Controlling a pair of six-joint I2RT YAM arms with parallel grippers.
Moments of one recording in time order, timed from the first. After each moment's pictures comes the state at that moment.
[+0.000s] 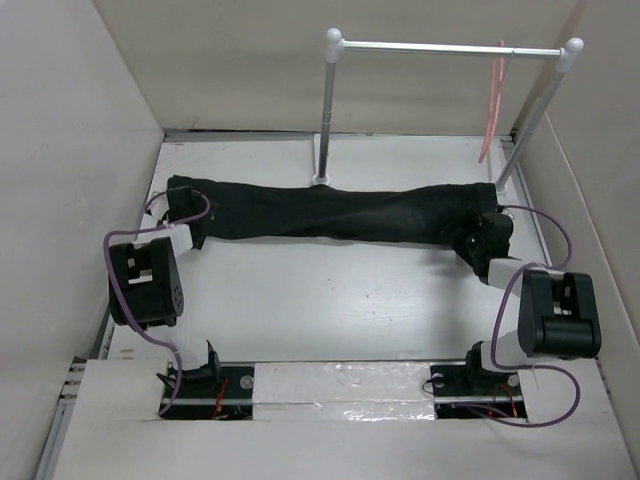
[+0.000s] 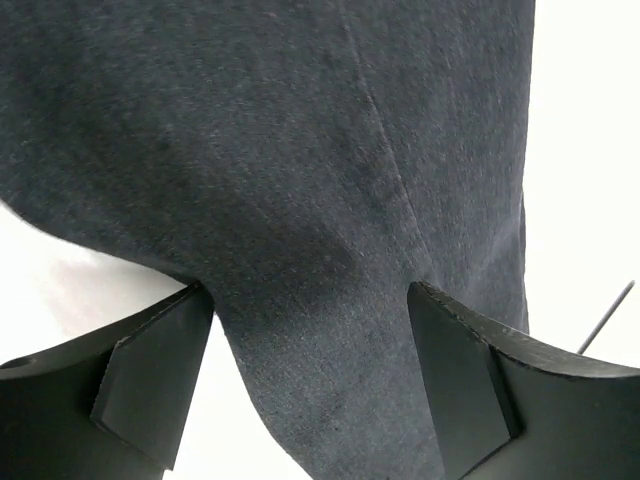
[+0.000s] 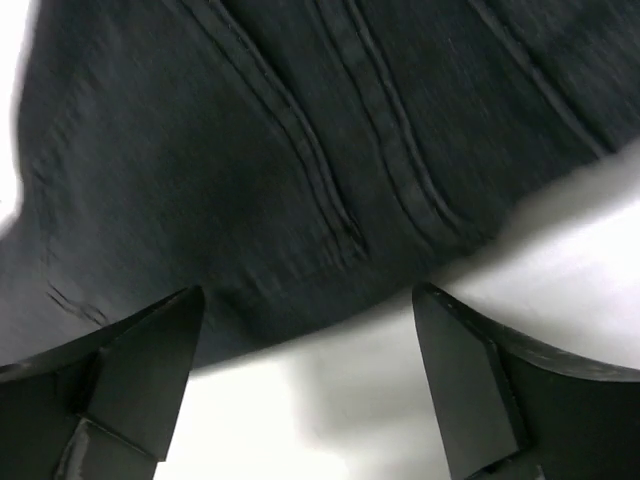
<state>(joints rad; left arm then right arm) 0.15 1.67 0.85 0.03 -0.12 -1.01 -0.11 1.44 0.51 0.31 -0.08 0.70</state>
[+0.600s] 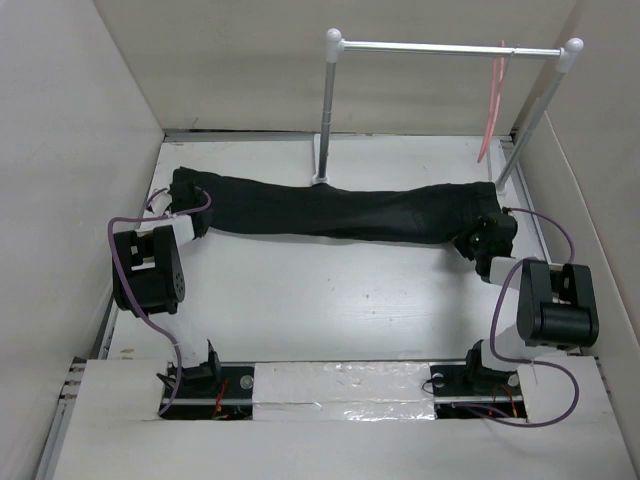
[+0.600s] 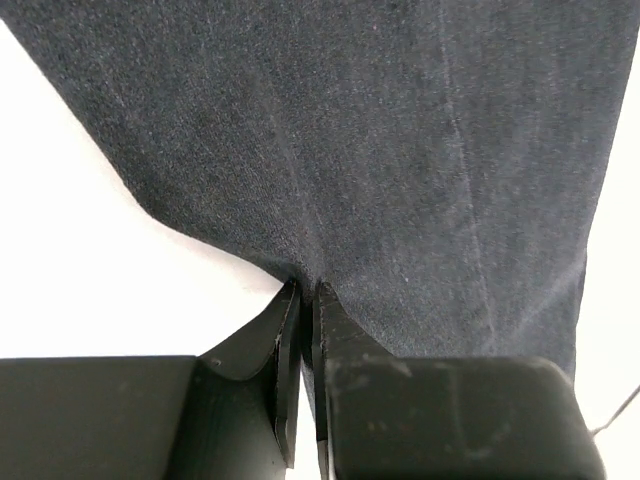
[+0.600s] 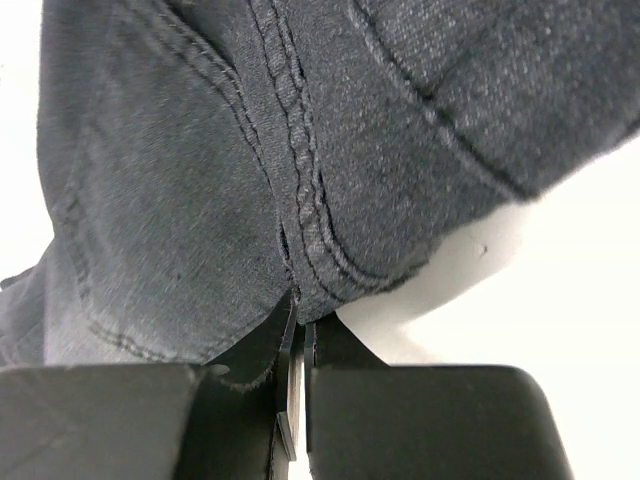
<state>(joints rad) 0.14 1.78 0.96 -0.04 -0.20 -1.01 -0.16 1.54 0.53 0.41 -0.13 0.79</state>
